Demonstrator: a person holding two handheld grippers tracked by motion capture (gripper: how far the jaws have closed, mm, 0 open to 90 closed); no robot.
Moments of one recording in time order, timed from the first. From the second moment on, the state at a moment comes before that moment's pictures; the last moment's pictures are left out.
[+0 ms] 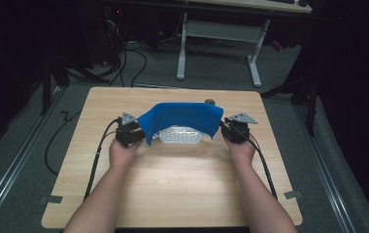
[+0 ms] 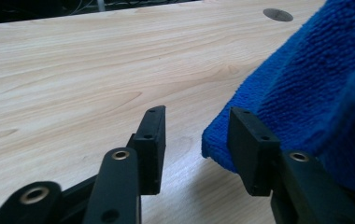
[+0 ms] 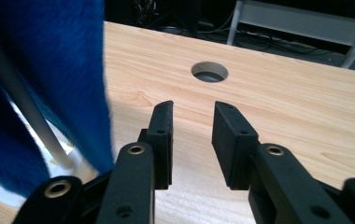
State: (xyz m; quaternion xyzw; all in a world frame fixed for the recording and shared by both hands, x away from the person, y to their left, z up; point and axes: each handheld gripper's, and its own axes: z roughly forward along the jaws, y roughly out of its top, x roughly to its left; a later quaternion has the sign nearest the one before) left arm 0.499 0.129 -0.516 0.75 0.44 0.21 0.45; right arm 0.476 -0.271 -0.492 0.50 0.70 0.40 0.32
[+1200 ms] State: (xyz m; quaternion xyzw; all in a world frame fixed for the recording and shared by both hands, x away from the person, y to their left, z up) left arm 0.458 0.159 -0.520 0.75 0.45 0.23 0.43; right arm 0.436 -0.287 -0.481 0.49 0.70 0.40 0.33
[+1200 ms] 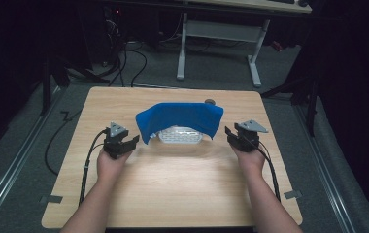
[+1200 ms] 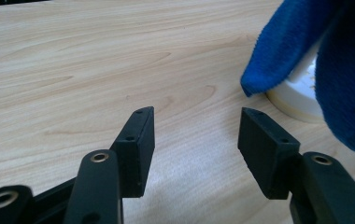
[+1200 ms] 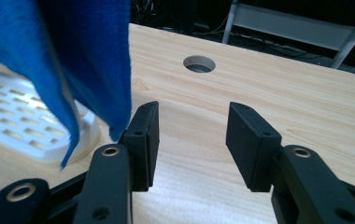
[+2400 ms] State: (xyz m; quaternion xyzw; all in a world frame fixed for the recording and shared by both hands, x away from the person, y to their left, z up) left arm 0.302 0.072 -0.528 0.84 0.31 0.17 0.41; right arm 0.283 -0.239 -0.511 0.40 0.77 0.40 0.30
